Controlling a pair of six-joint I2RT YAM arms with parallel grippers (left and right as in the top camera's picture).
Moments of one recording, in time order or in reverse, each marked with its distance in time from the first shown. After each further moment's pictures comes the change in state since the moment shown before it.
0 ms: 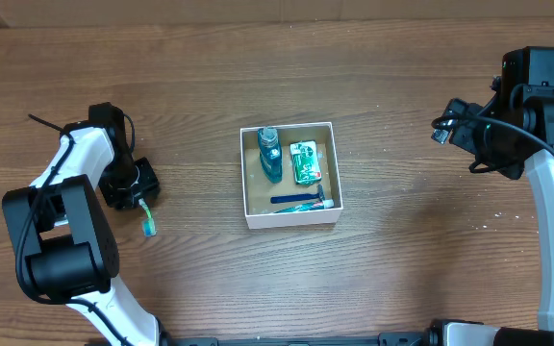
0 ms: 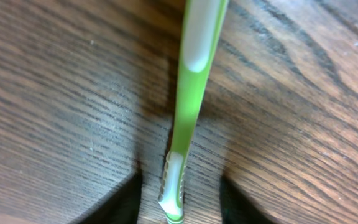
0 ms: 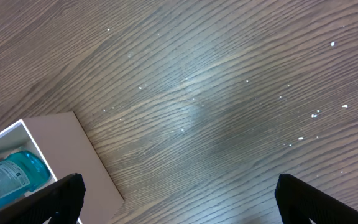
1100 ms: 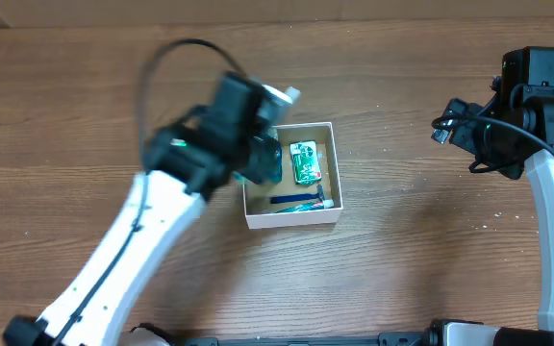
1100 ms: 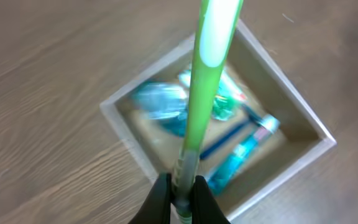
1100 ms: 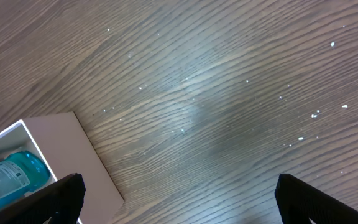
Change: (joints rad) left arm -0.751 -0.464 0.251 -0.061 -0.001 0.358; right arm 0.000 0.000 0.000 0.000 0.000 0.000
